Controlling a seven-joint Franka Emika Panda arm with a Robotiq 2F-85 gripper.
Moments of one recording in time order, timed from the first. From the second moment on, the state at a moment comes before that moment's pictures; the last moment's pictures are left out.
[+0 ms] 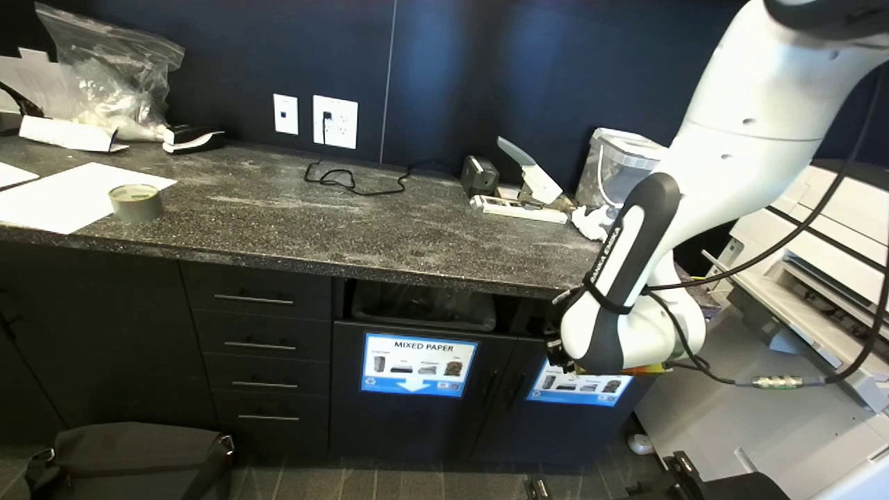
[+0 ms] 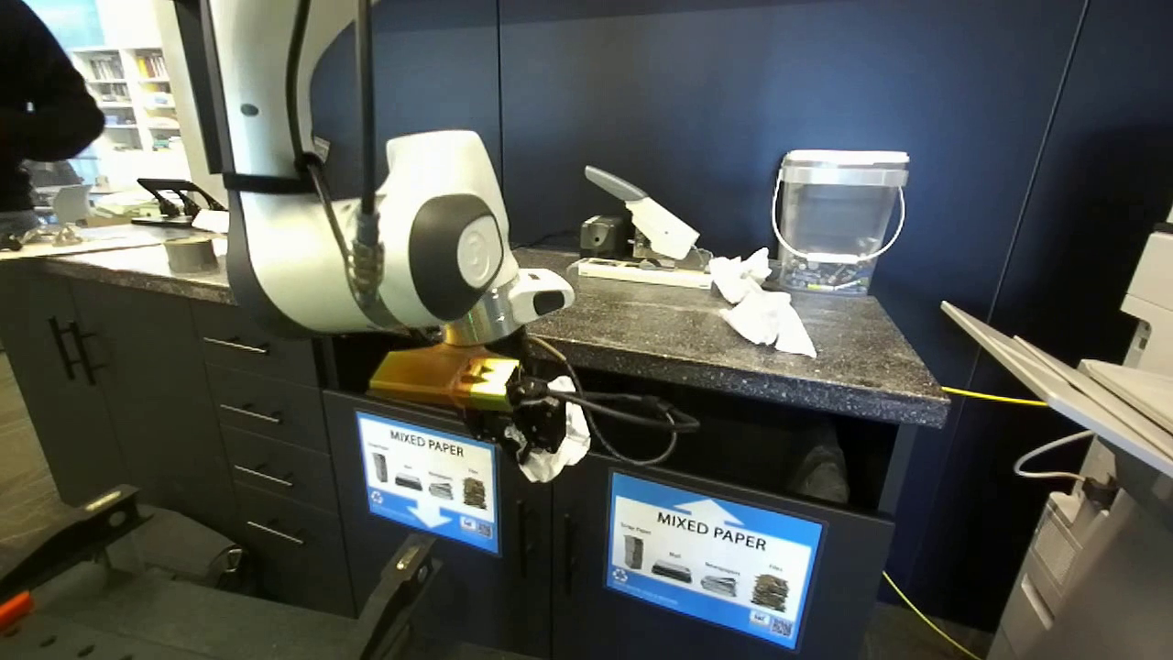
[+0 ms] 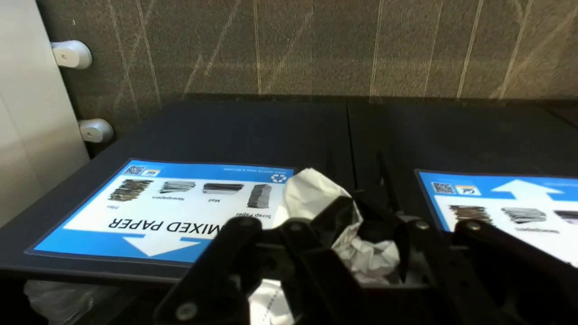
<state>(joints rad) 0.20 0.64 -0.27 -2.53 -0.06 3.35 0.18</state>
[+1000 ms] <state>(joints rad) 0.07 1.10 -0.19 -2.11 0.18 3.74 0.16</state>
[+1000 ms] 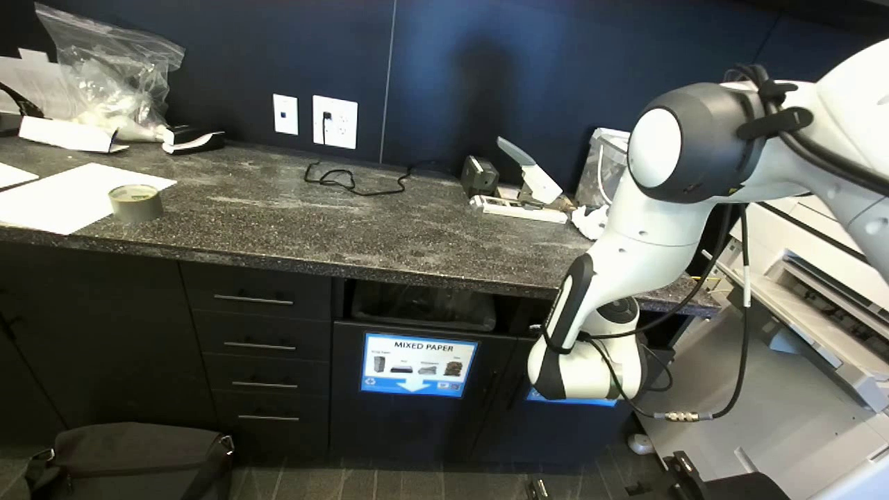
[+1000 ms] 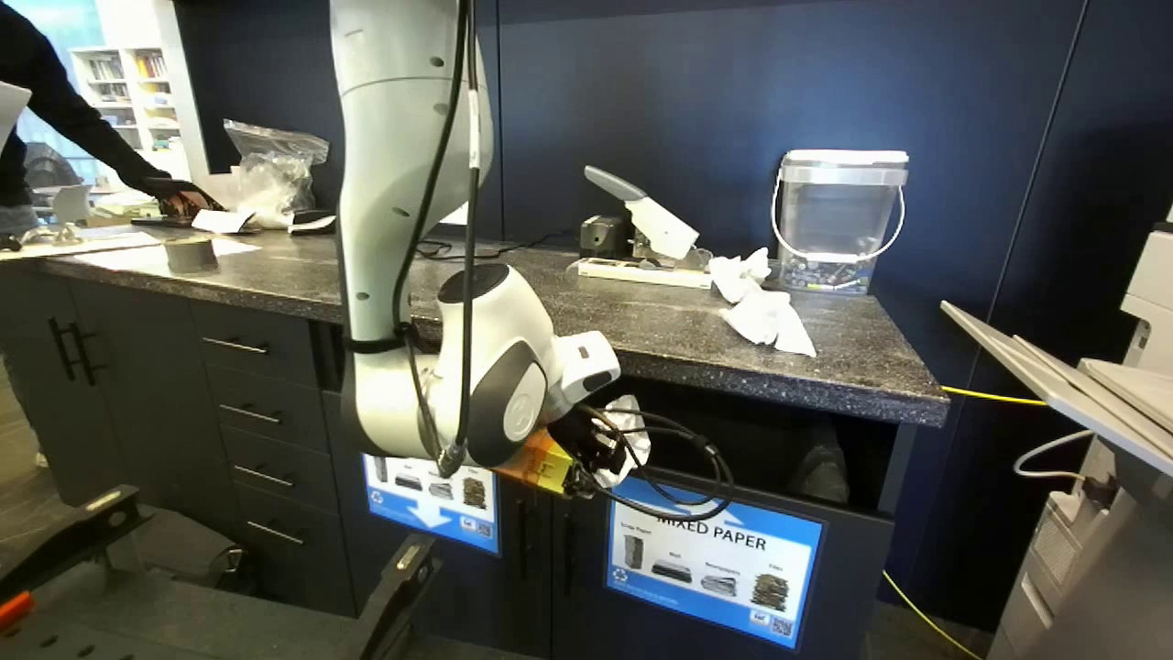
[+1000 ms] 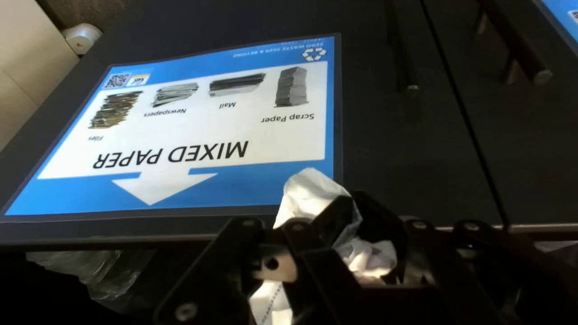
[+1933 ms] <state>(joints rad) -0.06 1.27 -0.13 -1.79 0.17 3.79 0.13</state>
